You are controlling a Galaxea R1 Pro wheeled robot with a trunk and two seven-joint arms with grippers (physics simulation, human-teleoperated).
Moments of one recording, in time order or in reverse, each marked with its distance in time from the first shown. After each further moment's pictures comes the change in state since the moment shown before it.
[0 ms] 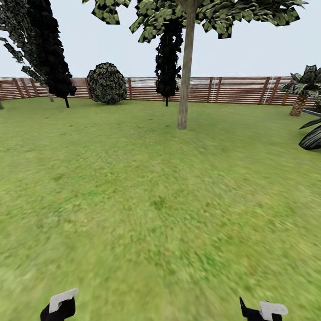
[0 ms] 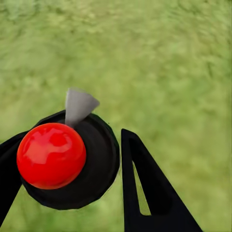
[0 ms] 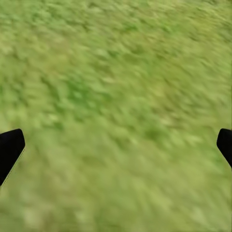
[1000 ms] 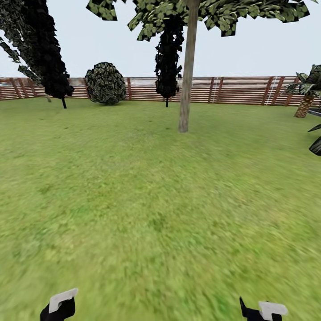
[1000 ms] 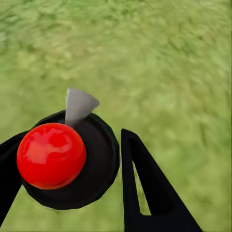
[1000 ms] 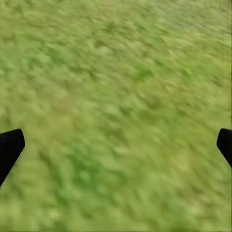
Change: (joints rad) left arm 0.000 0.001 0.000 0.000 0.000 0.000 0.000; right arm 0.000 0.000 0.000 0.000 0.000 0.000 0.002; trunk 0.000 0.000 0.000
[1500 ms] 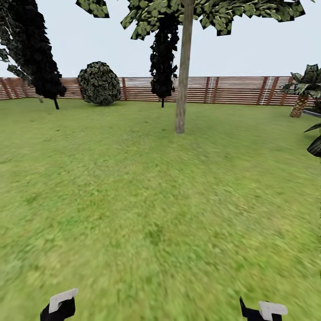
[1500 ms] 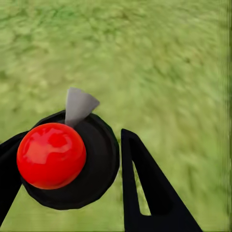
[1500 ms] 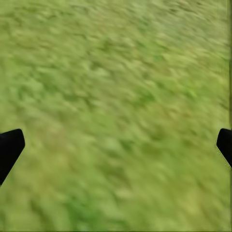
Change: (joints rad) left arm 0.000 0.000 0.000 0.000 0.000 0.000 0.000; right arm 0.000 0.000 0.000 0.000 0.000 0.000 0.000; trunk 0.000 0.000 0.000
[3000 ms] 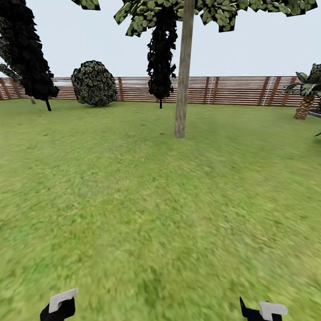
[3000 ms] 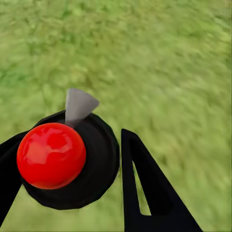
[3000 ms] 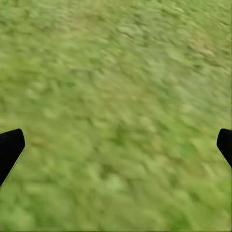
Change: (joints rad) left arm 0.000 0.000 0.000 0.000 0.000 0.000 0.000; right arm 0.000 0.000 0.000 0.000 0.000 0.000 -0.001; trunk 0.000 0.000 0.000
